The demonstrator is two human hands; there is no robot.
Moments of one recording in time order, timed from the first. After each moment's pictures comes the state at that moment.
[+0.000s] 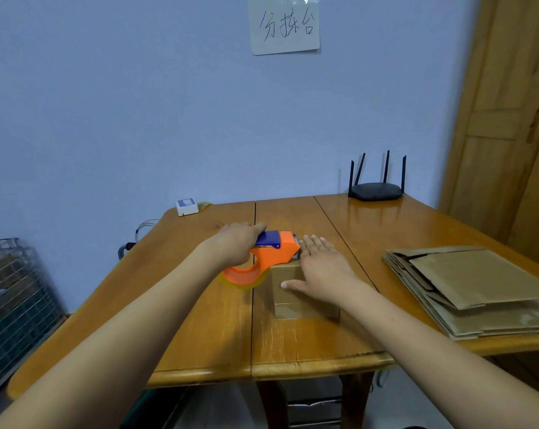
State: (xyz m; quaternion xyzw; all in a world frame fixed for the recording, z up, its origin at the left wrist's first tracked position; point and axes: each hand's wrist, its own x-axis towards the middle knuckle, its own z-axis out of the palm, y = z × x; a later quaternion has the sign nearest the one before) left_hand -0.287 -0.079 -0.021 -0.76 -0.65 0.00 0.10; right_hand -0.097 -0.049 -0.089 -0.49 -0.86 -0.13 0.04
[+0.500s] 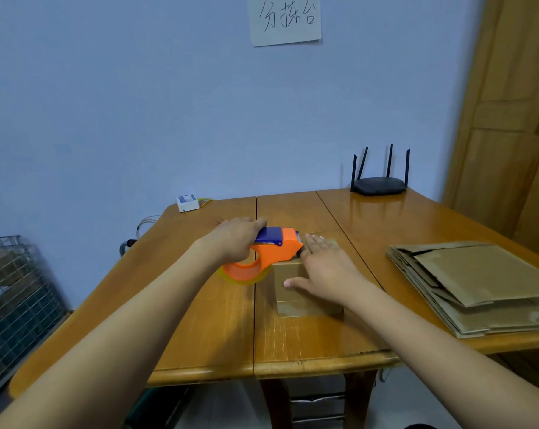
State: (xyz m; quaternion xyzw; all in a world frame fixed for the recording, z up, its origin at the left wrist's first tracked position) left_hand -0.293 -0.076 -0.019 -0.77 -0.63 -0.01 0.10; right_hand -0.091 -0.053 -0.088 -0.47 -0.87 -0.12 0.06
